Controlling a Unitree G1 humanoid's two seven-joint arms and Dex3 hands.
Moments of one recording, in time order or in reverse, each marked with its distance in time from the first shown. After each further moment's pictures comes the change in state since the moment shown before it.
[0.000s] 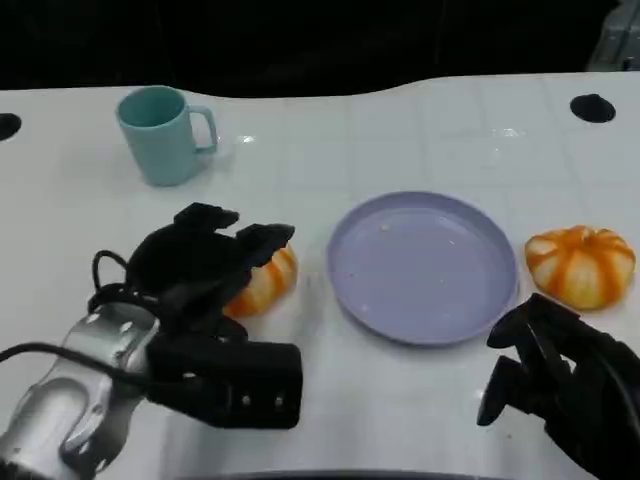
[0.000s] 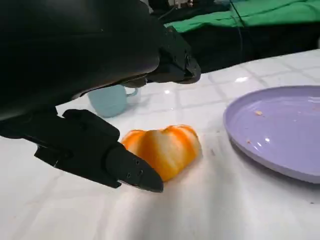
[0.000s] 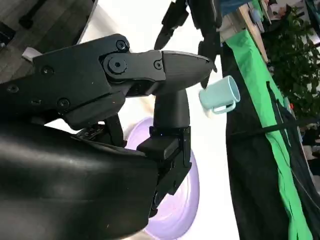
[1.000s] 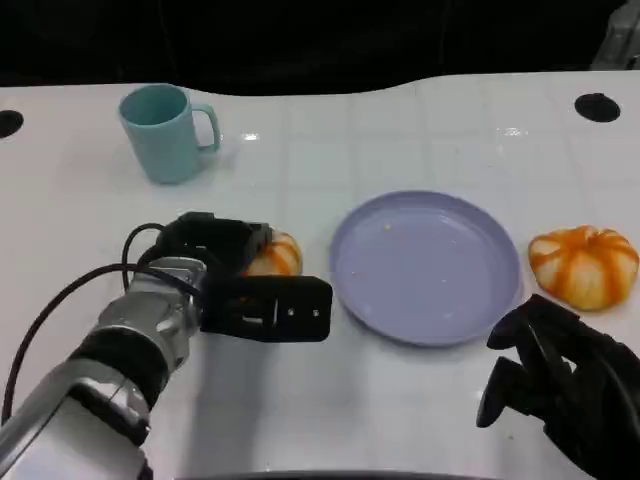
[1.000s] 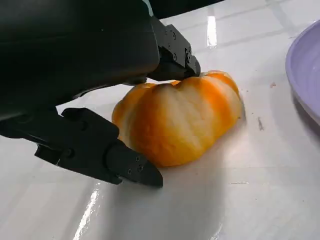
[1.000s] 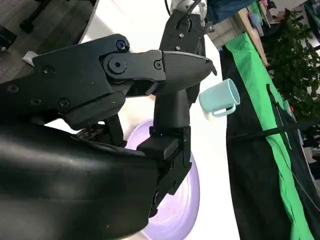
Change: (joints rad) left arm -0.474 -0.219 -0.162 1.003 -0.081 -0.042 0.202; right arm 0.007 -0.001 -0.002 -0.011 0.012 0.003 0.004
